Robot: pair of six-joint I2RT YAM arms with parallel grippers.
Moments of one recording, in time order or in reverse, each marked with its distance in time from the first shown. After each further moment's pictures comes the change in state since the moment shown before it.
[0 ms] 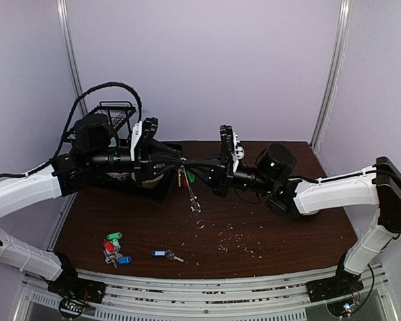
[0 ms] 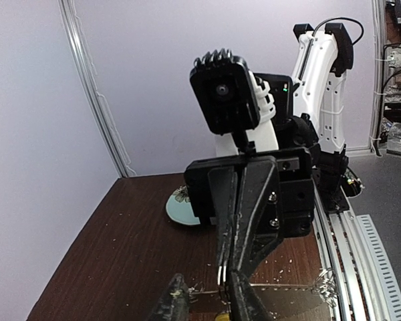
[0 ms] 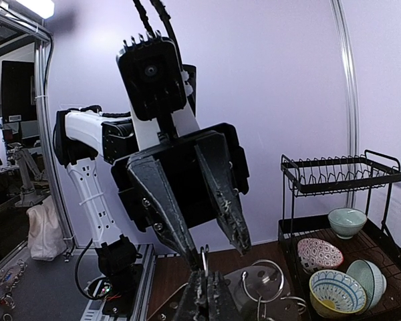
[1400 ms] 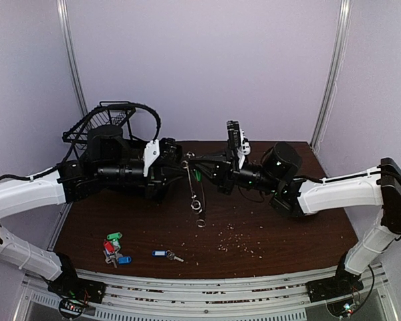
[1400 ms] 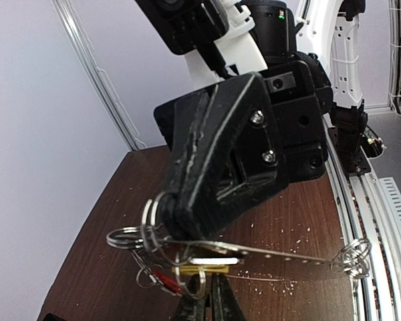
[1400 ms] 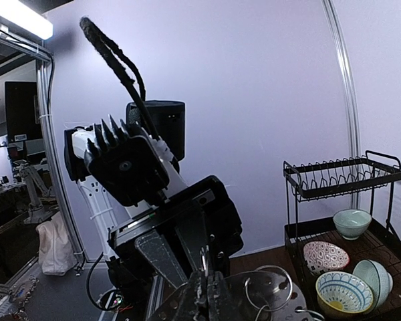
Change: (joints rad) left arm -0.115 0.019 -0.026 -0.070 -0.206 0.127; right arm -0.011 -0.032 -0.021 0.027 -0.004 0.084
